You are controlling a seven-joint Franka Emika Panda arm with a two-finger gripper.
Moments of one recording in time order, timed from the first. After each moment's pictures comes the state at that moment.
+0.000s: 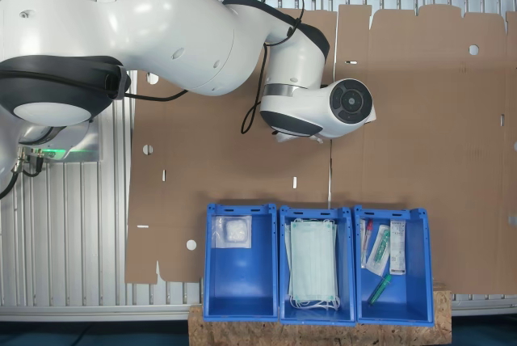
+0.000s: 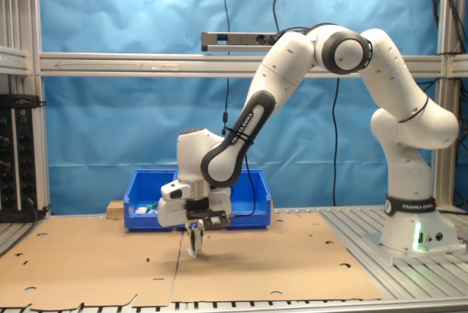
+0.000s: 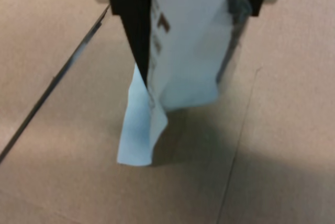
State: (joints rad) arm 0.35 0.64 -0.39 -2.00 0.28 2.56 -1.25
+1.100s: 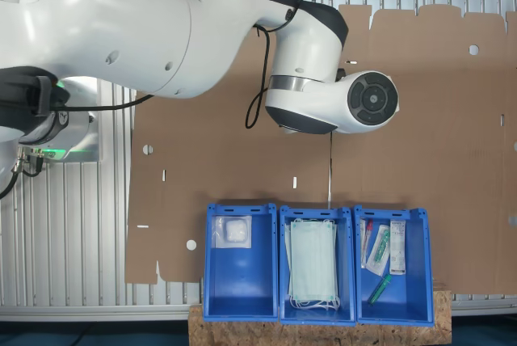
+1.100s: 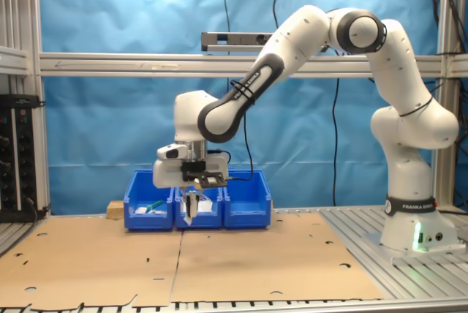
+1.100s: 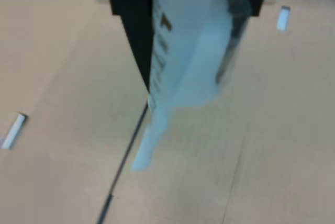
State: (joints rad) arm 0.35 0.43 -0.40 -2.00 0.27 2.38 -1.25
